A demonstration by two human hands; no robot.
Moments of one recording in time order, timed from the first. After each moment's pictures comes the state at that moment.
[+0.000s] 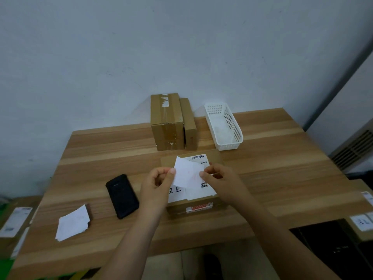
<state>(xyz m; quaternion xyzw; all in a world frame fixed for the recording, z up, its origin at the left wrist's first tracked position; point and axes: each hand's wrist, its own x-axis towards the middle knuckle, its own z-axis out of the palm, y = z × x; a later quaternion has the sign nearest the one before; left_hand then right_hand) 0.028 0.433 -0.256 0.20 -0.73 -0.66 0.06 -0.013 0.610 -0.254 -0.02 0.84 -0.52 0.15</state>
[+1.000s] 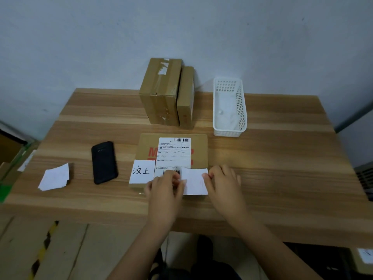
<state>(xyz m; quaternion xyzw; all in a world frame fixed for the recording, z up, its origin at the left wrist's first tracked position) 0.013 0.557 -0.340 0.24 -0.92 -0.29 0.10 -0.051 0.704 -0.343 -0.16 0.95 -0.25 0.05</state>
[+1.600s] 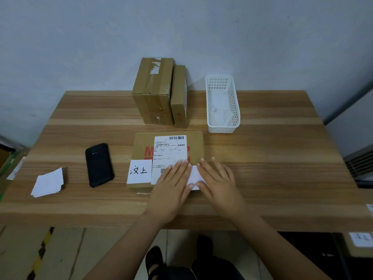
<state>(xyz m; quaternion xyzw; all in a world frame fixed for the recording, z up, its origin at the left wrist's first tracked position) 0.004 0.535 -0.379 -0.10 -0.99 -0.10 0.07 -0.046 0.717 -0.370 -0.30 0.94 -0.18 0.00</state>
